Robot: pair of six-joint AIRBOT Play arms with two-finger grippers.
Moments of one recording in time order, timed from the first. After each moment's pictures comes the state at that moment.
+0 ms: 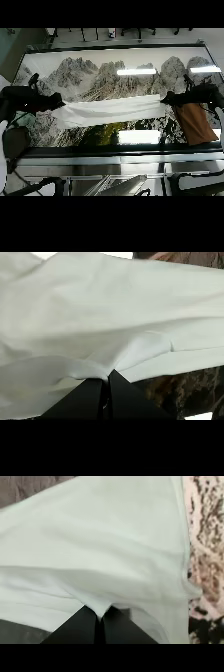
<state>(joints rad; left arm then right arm) 0.10 -1.39 1.24 -2.08 1.17 1.63 -0.29 -1.61 1.21 2.37 -1.10 -2.00</state>
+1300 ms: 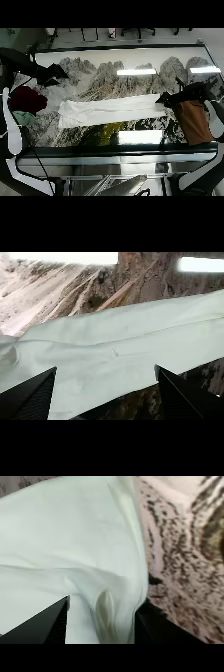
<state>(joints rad) 0.07 -1.74 2.01 -2.10 1.53 1.55 -0.28 -1.90 1.42 2.29 -1.21 -1.93</state>
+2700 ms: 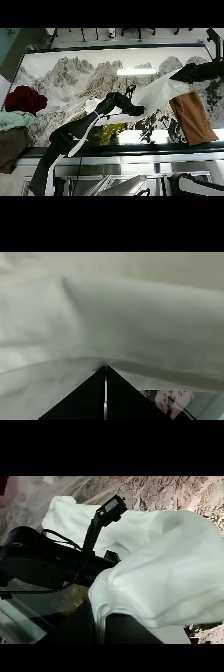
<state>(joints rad) -0.74 -2.17 1.97 -2.19 0.98 1.47 -0.27 -1.36 1.63 2.42 -1.56 -1.91</state>
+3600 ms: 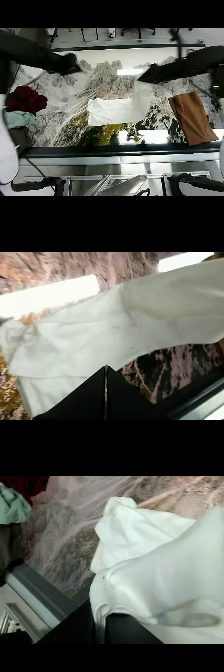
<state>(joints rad) -0.16 -1.47 2.03 -2.05 1.51 1.50 0.16 -1.42 1.59 2.41 -1.27 -1.74</state>
